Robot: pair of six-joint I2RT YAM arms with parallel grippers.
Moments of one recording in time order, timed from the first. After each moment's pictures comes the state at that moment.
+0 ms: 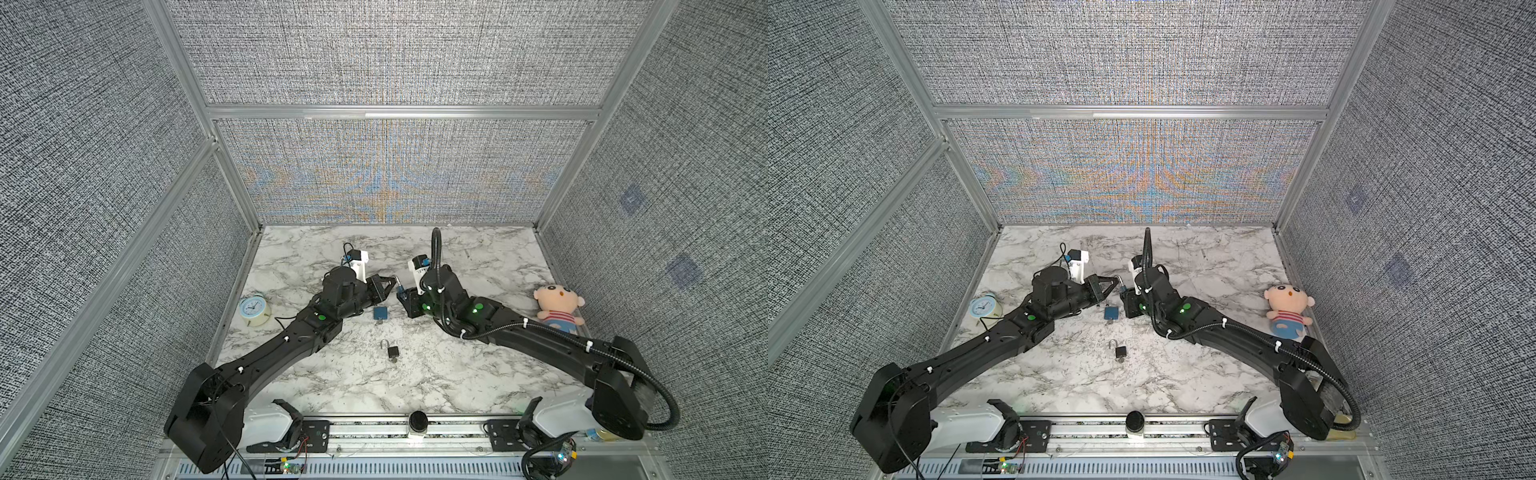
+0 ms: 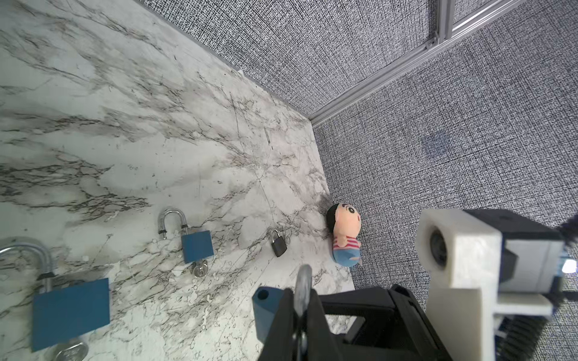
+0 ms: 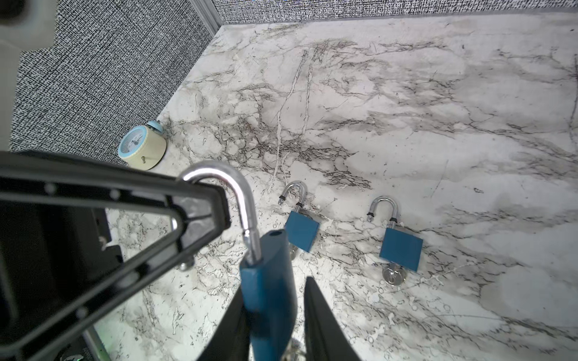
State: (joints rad) left arm -0.63 1.28 0.78 0.20 0.30 -0.91; right arm 0.83 1.44 1.04 -0.17 0.07 0.47
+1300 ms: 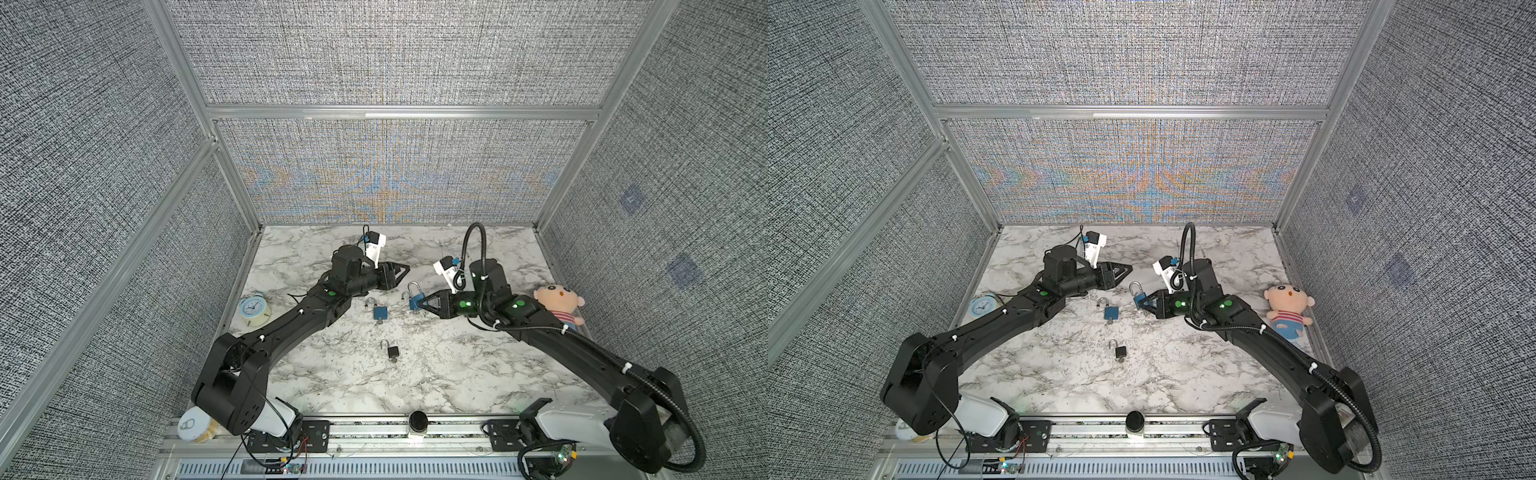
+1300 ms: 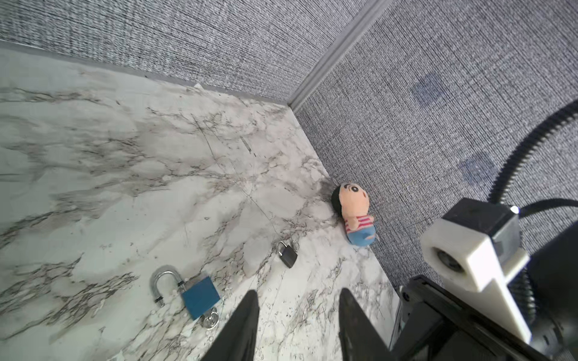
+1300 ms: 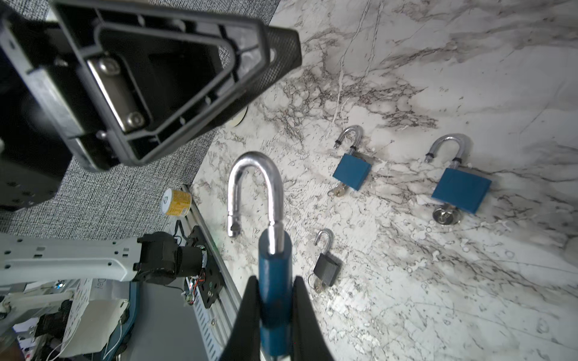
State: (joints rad) left arm -0.57 1.47 0.96 0.19 0.51 -0.60; right arm 0.54 1.24 0.88 -0.26 -0.61 0.47
